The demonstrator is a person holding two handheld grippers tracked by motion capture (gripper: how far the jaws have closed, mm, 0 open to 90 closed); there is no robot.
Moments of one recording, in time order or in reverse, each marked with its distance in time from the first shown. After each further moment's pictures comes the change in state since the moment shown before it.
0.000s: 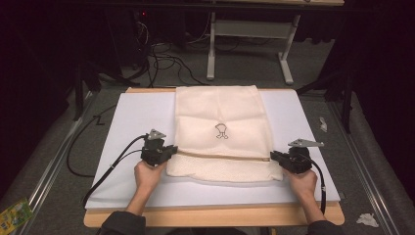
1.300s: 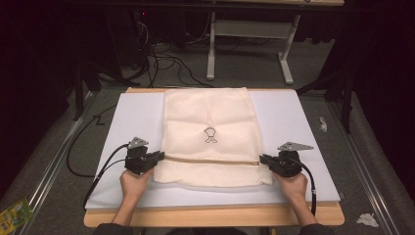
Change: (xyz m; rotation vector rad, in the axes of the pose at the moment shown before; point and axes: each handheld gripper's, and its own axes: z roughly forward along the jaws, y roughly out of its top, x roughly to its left) left arm 0.021 -0.030 -0.031 -0.045 -0.004 -0.062; right arm 0.032 -0.001 0.007 -0.002 0.065 -0.024
